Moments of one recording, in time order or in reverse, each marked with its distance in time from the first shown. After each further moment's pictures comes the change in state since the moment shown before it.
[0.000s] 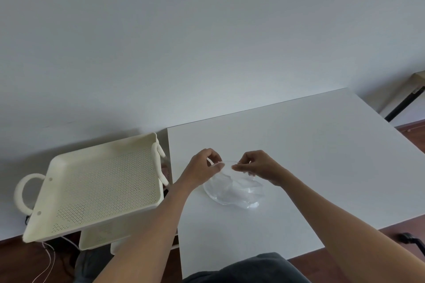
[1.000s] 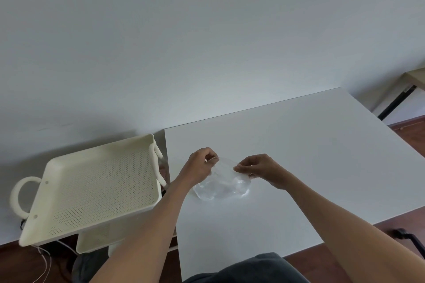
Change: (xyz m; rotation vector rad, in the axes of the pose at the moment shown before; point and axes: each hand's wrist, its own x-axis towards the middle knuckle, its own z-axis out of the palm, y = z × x) left_hand 0.000 0.011 -0.003 0.027 0.002 -0.013; right_hand -0.022 0.008 -0.006 0.175 -0.050 0.003
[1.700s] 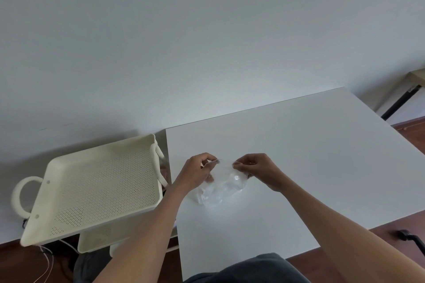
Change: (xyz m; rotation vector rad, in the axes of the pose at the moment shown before) left_hand -0.006 -0.020 -0.002 -0.158 -0.034 -0.049; right_hand 0.006 -0.002 0.015 0.041 0.096 -0.066
